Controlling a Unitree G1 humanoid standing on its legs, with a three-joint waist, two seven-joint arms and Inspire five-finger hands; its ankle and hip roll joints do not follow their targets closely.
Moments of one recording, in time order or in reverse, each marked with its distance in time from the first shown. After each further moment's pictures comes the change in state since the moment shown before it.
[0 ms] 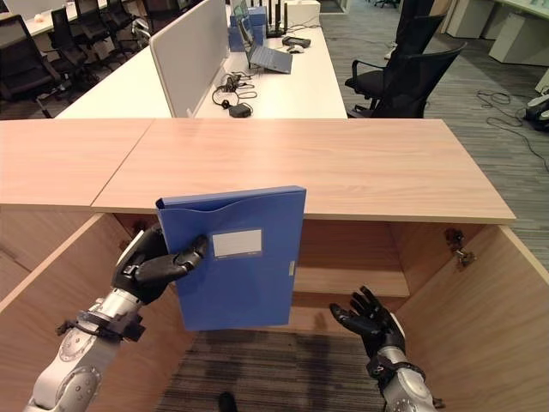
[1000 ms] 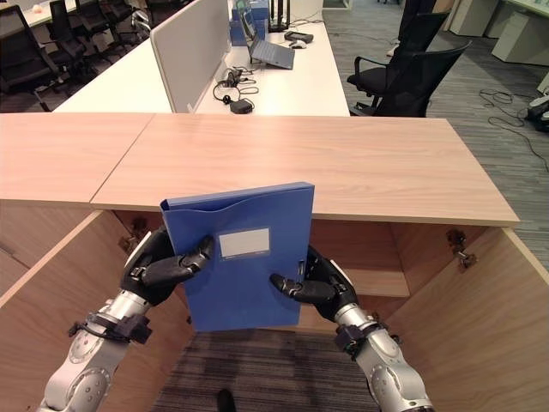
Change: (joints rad) left arm -0.001 -0.057 -0.023 0.010 0.008 -0.008 -0.044; right arm -0.127 -0.014 0.164 -0.197 0.050 0.027 0.112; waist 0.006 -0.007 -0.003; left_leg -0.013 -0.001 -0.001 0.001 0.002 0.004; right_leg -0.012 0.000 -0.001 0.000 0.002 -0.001
